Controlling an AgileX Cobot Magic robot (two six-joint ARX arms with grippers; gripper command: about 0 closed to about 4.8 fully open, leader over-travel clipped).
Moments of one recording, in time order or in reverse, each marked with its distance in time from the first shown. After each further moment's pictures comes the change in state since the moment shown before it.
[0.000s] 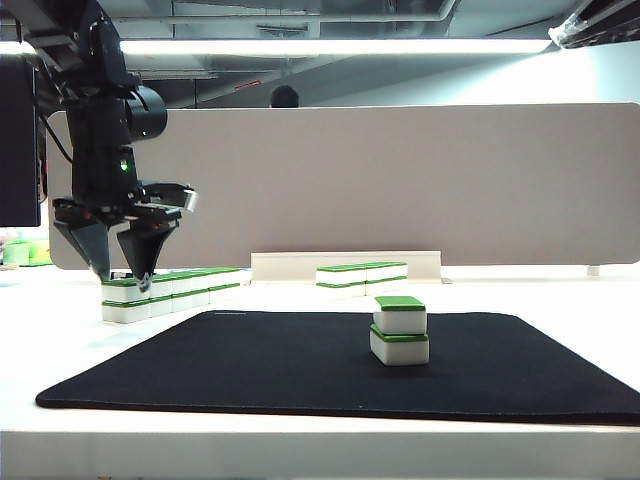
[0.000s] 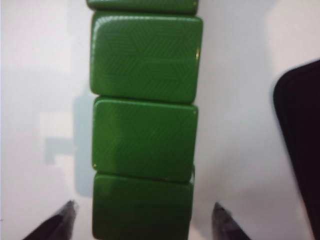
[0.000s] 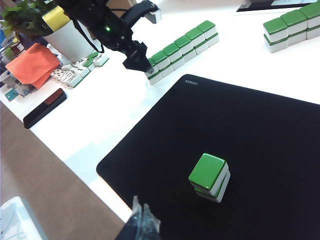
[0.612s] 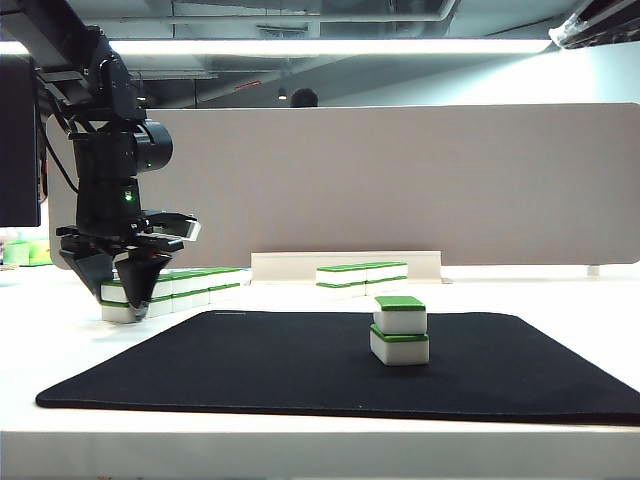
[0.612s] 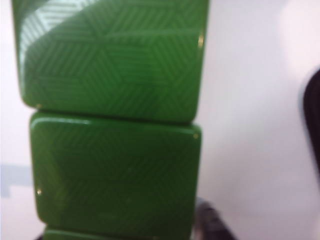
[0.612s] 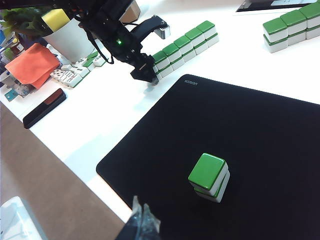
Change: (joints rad) left arm 0.000 0.074 0.000 0.019 0.000 0.000; right arm 0.000 0.000 0.000 0.000 0.000 0.000
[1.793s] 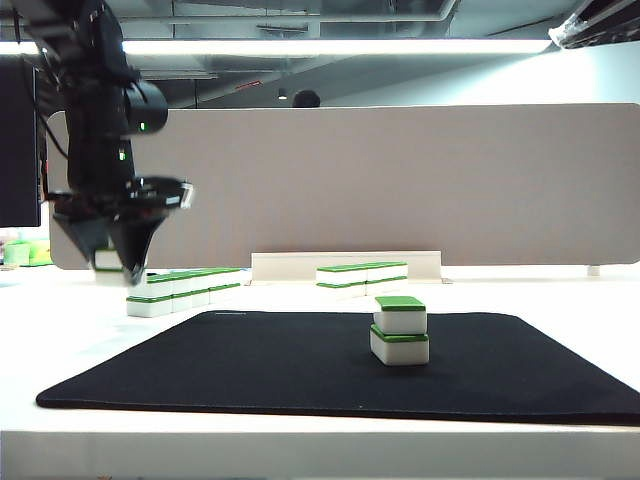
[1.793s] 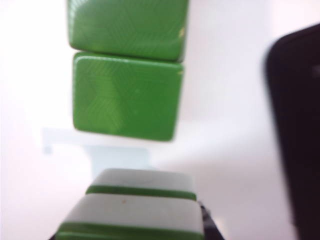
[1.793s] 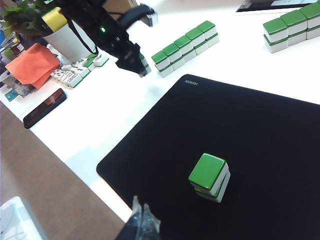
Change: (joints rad) left arm -0.009 -0.100 0.000 -0.102 0.009 -0.053; right arm 0.000 0.000 0.000 0.000 0.000 0.000
